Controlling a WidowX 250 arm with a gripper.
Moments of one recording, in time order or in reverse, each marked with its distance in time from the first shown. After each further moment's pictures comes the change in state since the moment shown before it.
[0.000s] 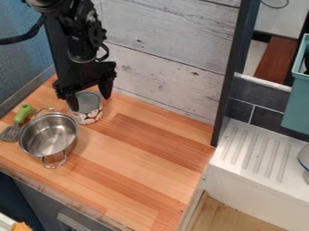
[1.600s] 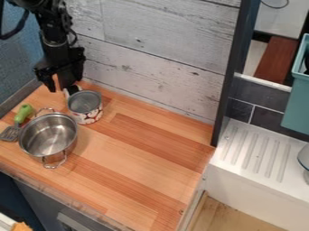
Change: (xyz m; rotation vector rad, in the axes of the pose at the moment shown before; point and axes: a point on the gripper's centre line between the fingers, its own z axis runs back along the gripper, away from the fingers) arm 0.097 0.015 -0.064 0.053 0.010 0.120
